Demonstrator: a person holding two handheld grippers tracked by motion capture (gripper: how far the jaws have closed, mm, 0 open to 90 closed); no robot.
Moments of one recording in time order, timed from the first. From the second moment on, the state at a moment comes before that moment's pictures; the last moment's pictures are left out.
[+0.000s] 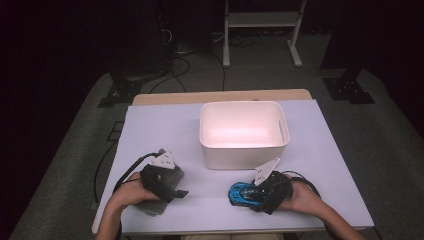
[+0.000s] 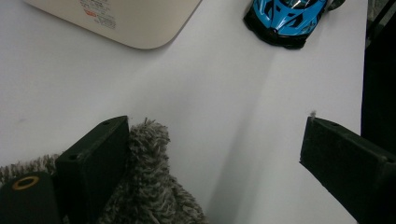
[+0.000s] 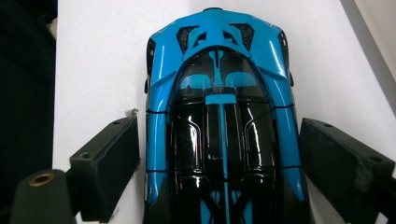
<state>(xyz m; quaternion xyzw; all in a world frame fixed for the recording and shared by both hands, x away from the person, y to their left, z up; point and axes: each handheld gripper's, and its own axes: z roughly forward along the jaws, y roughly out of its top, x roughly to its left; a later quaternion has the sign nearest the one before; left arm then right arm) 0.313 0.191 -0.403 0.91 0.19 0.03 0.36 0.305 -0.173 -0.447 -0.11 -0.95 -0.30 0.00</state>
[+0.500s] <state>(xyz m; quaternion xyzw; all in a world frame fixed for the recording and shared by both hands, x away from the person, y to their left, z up) 0.313 0.191 -0.404 0.91 0.19 0.03 0.36 0.299 -0.172 -0.450 -0.10 -0.95 -0.30 -0.03</state>
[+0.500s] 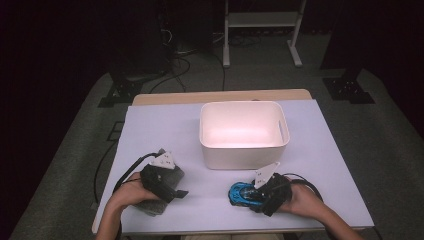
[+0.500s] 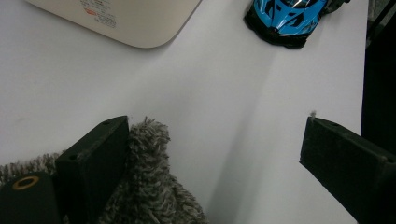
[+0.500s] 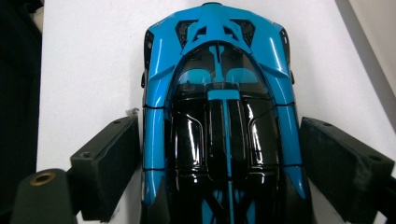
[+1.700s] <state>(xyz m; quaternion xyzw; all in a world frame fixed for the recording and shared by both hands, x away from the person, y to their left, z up) 0.314 0.193 -0.403 0.91 0.19 0.03 0.36 0.302 -0.167 -0.440 -0.08 -0.96 -0.27 -0.02</state>
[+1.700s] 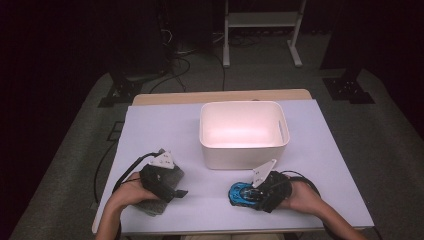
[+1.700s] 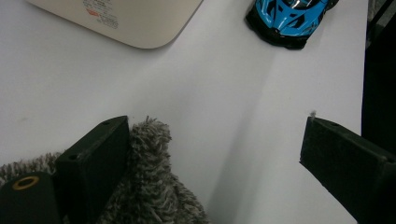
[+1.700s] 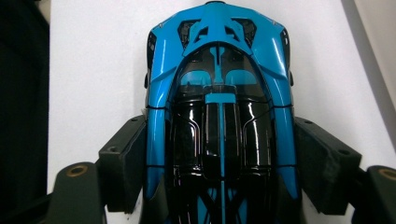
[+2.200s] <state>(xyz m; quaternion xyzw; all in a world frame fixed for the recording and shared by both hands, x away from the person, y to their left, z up) 0.313 0.194 -0.402 0.91 0.19 0.03 0.36 0.303 -0.163 -0.429 -0.08 -0.96 -0.27 0.00</state>
